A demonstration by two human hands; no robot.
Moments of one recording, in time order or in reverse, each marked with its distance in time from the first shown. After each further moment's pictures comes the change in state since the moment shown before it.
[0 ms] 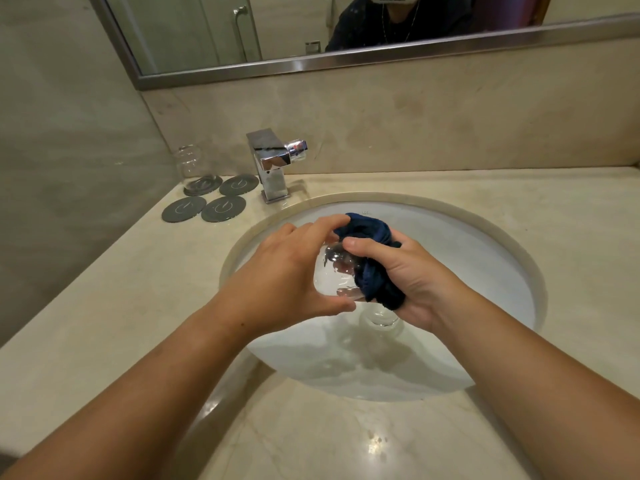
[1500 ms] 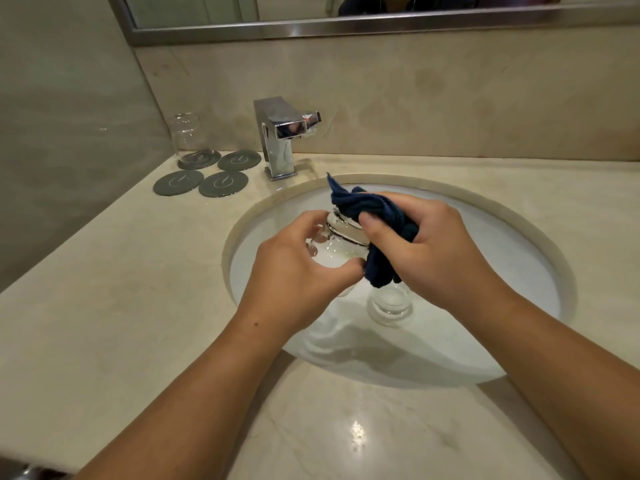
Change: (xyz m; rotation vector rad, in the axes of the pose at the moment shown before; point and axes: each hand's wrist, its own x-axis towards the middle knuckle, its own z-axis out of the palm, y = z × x) left_hand -0.021 0.006 0.030 -0.472 0.261 -0.446; right_hand -0.014 0.003 0.013 -0.887 0.121 -0.630
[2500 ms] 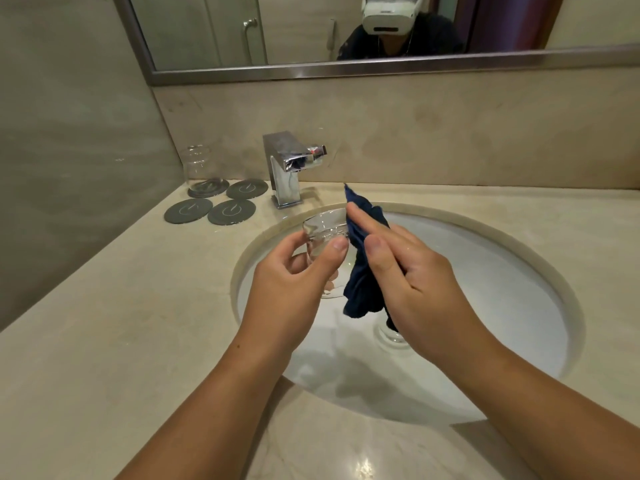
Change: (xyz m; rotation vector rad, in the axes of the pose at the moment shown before) left_hand 0.003 0.008 -0.010 -0.604 0.018 -0.144; right_hand -0.015 -0.019 0.021 0.097 0.027 -0.020
